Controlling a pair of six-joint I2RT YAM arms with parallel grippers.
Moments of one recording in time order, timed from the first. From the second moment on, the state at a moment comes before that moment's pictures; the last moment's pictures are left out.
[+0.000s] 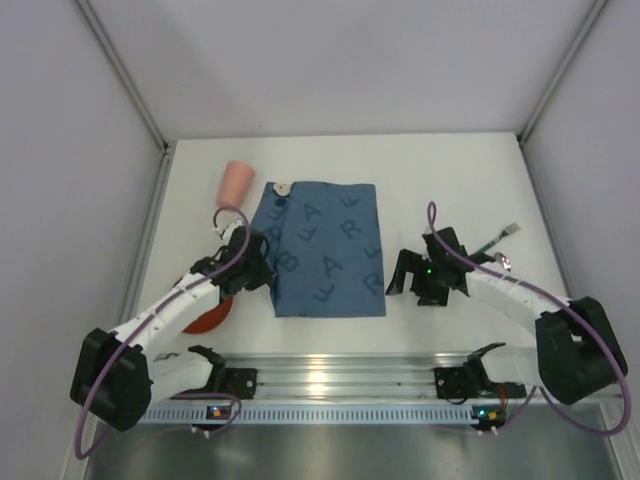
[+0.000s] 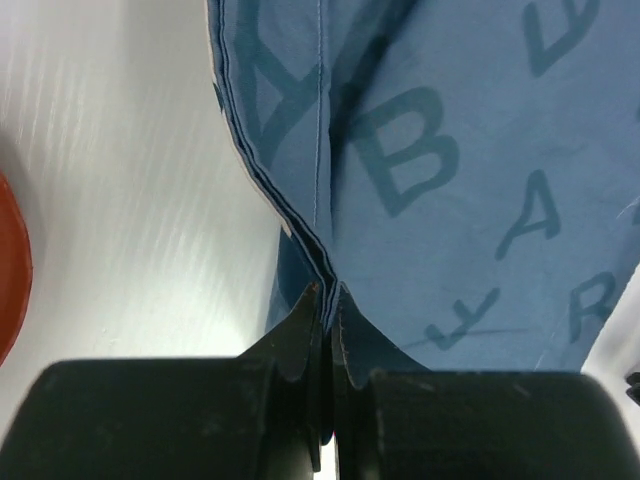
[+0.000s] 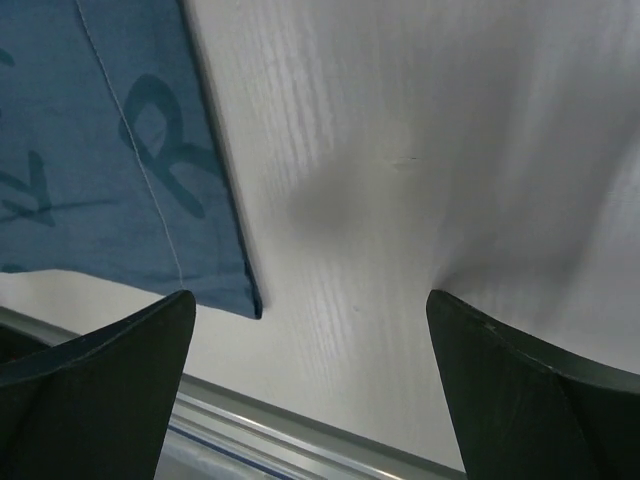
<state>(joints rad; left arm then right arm) -0.47 1.14 0.68 -0.46 -0.16 -0.89 0.39 1.24 0.62 -0.48 -0.21 0.62</state>
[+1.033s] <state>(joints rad) -0.46 0.97 0.62 -0.71 -0.23 -0.94 0.29 1.06 0.59 -0.49 -0.07 0.67</state>
